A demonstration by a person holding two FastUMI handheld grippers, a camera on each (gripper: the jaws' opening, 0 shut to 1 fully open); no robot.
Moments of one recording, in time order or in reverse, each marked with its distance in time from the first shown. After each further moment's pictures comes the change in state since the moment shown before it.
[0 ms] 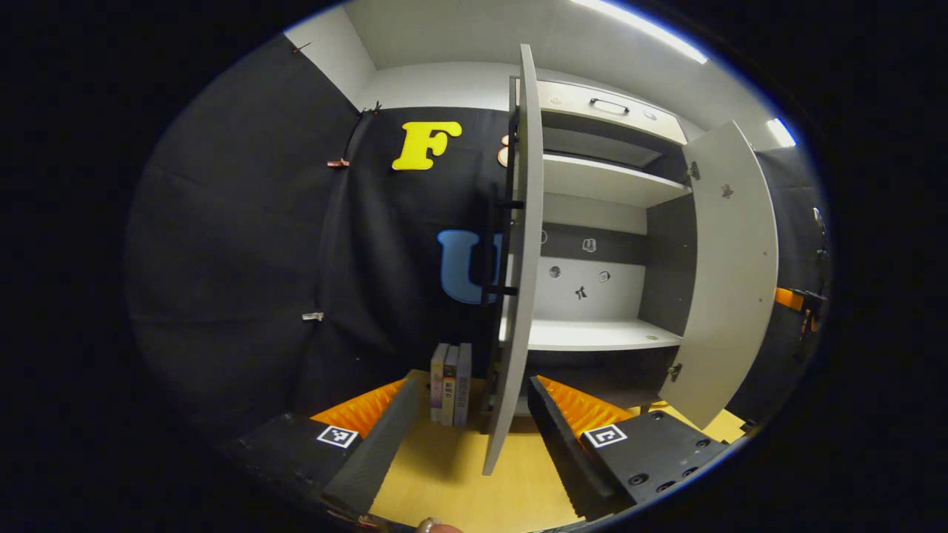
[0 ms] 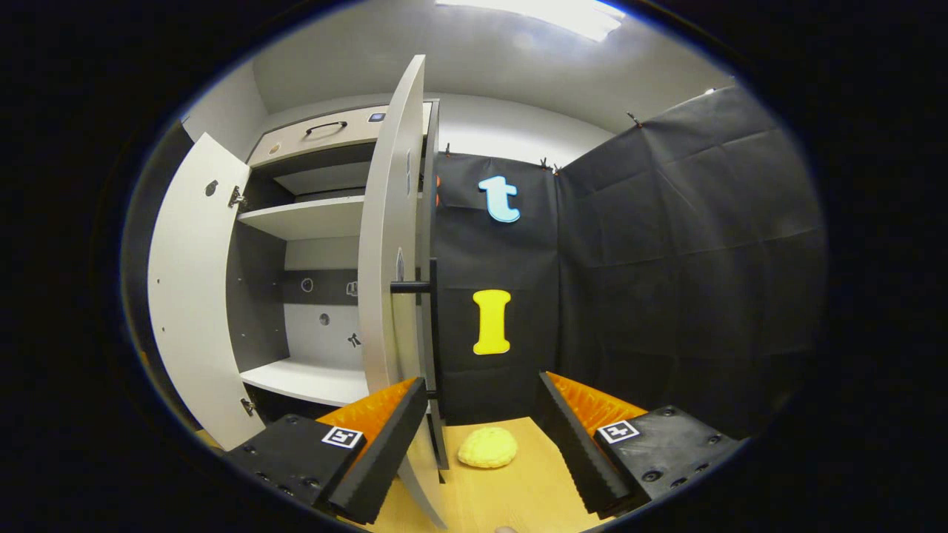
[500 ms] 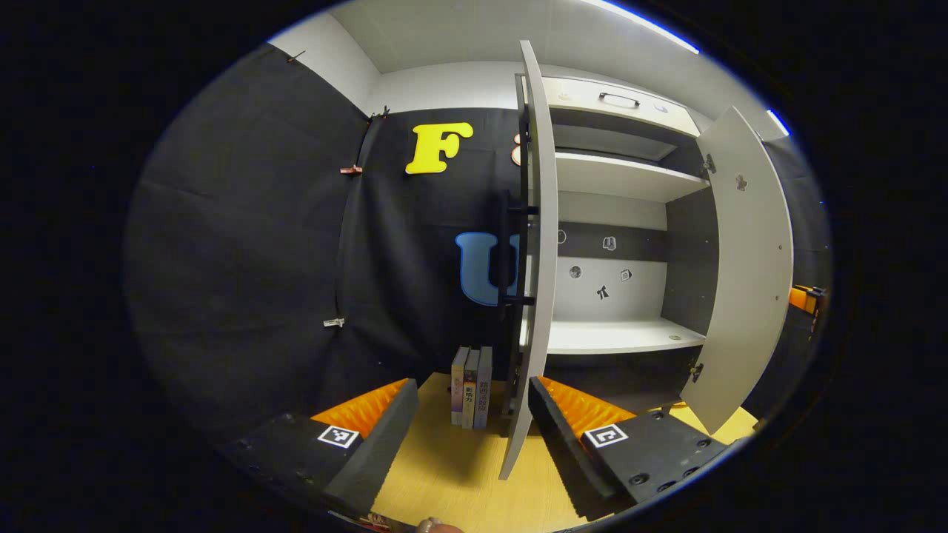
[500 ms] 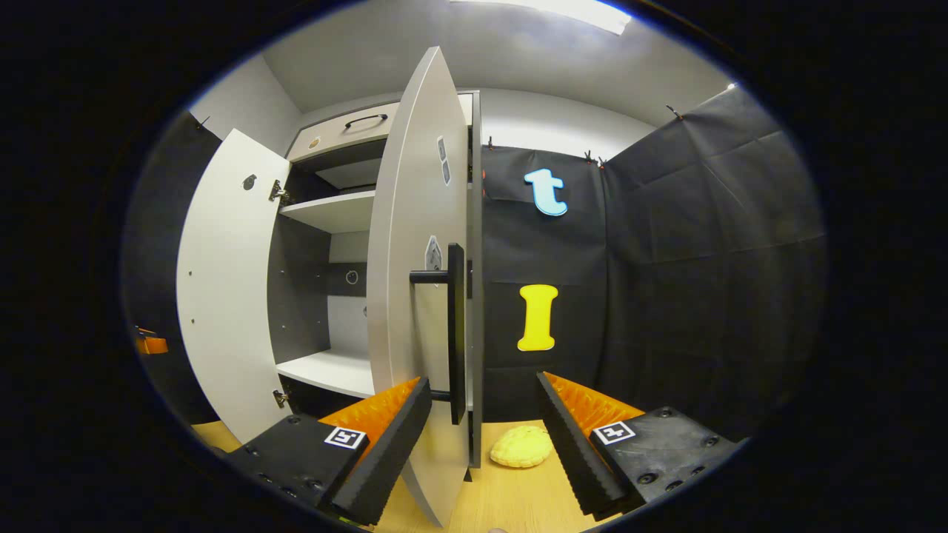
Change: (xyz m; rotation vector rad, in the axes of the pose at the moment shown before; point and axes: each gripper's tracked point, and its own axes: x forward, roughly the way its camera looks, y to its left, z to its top) left arm 0.003 0.000 0.004 0.017 0.010 0.049; right arm 0.006 0.049 -0.006 -0.018 0.007 0.185
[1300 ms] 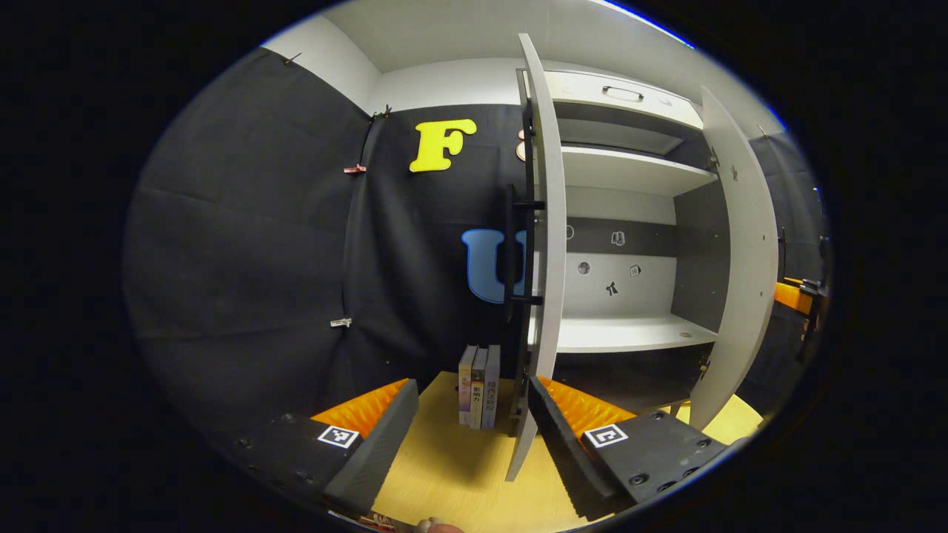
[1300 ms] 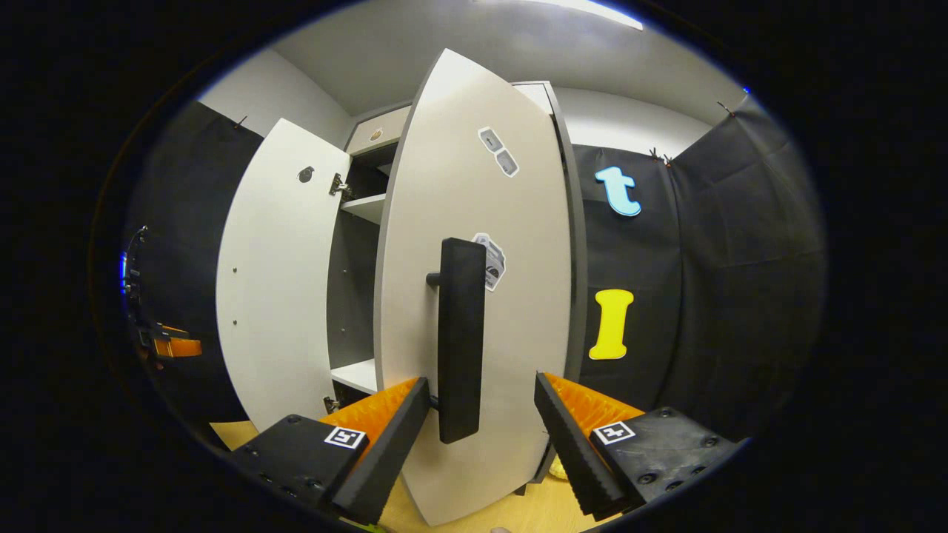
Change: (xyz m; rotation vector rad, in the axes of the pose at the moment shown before) left arm 0.009 0.003 -0.003 -0.001 0.014 0.040; right arm 0.047 0.095 -0.008 0.023 -0.004 0.226
